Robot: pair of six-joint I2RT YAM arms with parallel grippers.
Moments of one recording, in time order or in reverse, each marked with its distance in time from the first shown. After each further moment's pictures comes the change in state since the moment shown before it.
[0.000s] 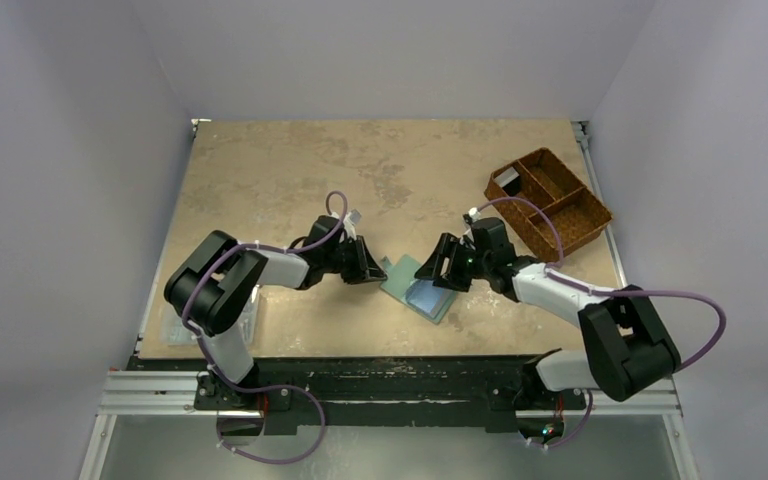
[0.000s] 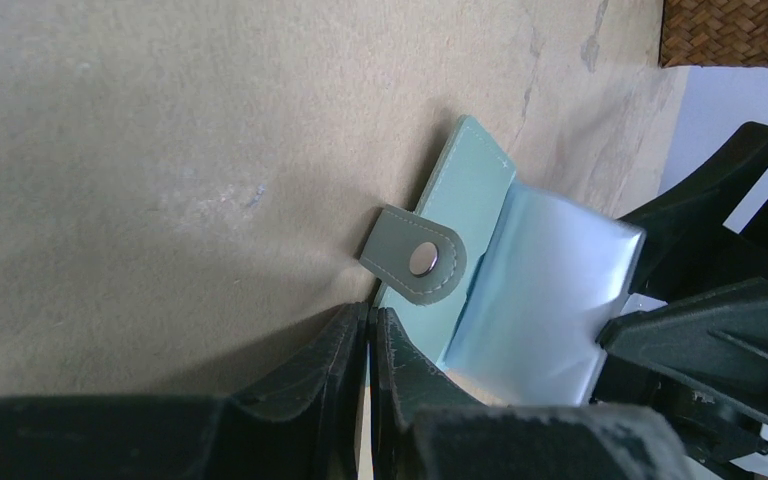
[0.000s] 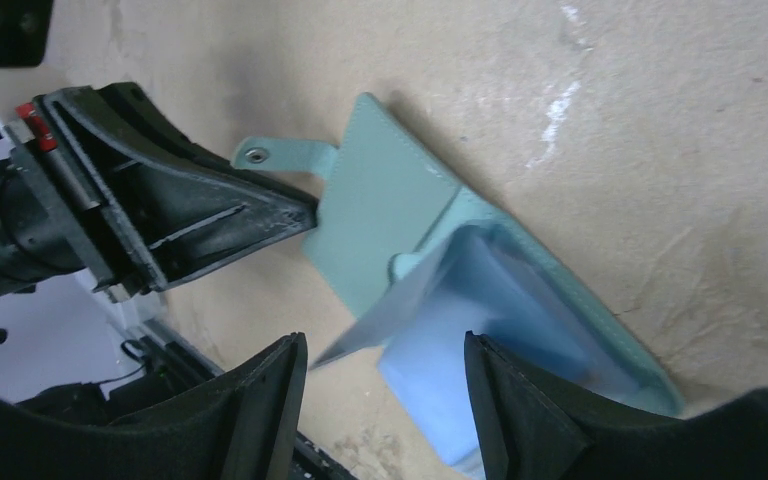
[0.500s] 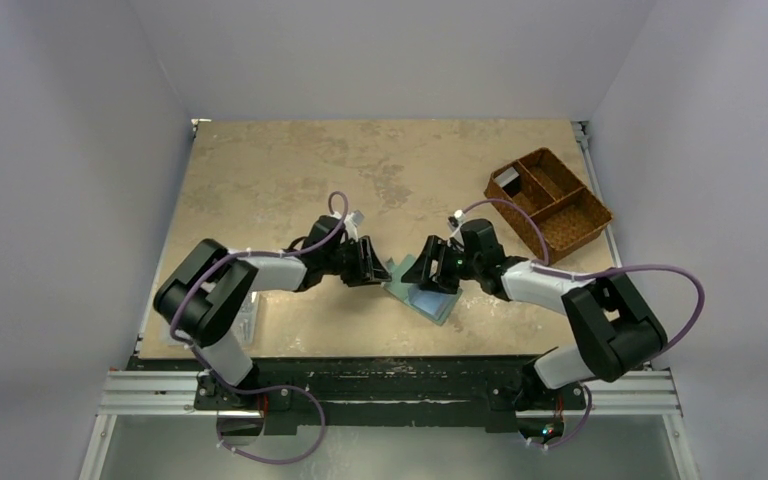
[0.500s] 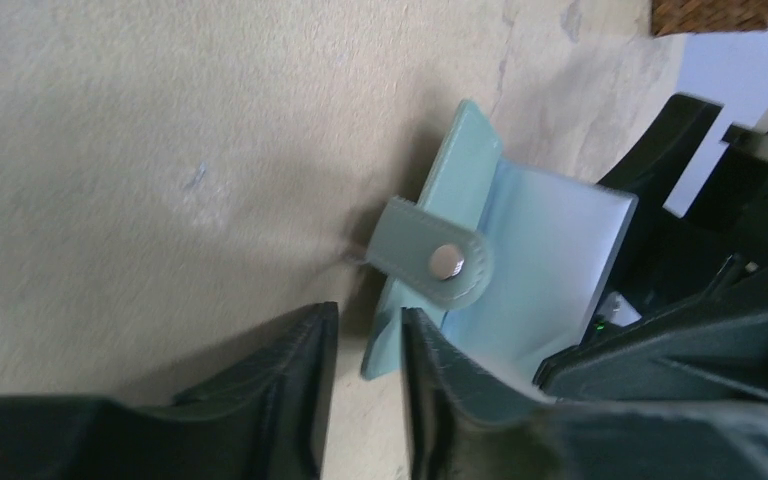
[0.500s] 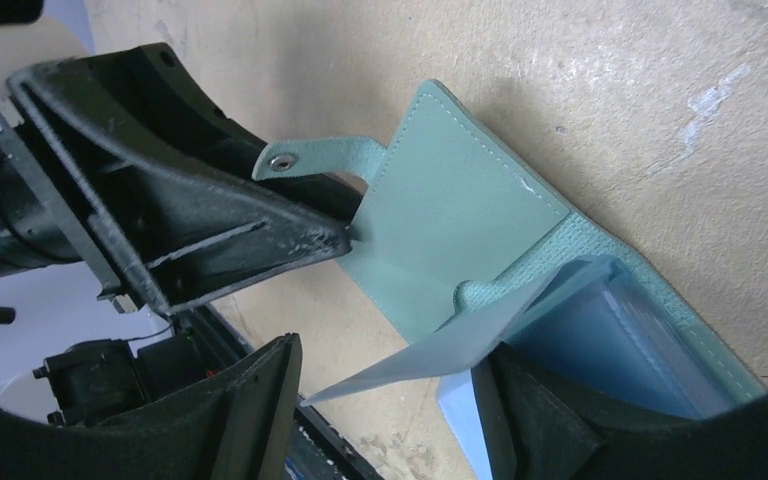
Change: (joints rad) left arm -0.025 -0.035 0.009 -0.037 0.008 0.019; right arm 0.052 0.113 0.000 0.158 -0.108 0.045
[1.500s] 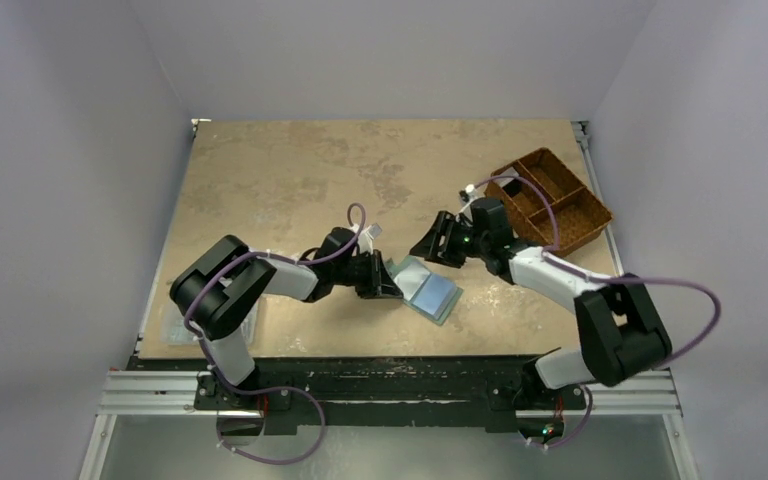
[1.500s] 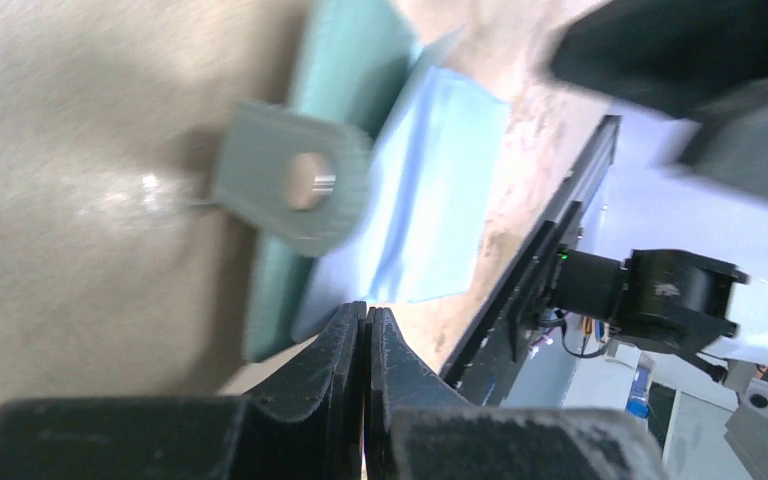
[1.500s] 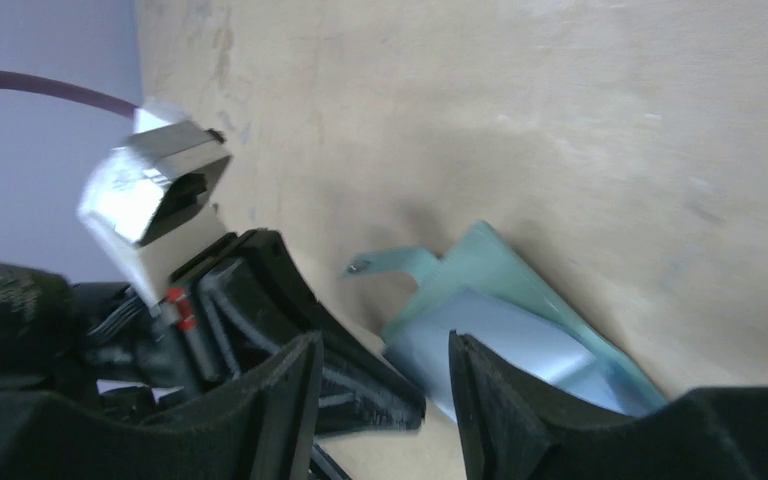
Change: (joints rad) left arm -0.098 0.013 -0.044 0.153 0.098 -0.072; right arm -0.059 0.002 0.137 -0.050 0.027 -0.050
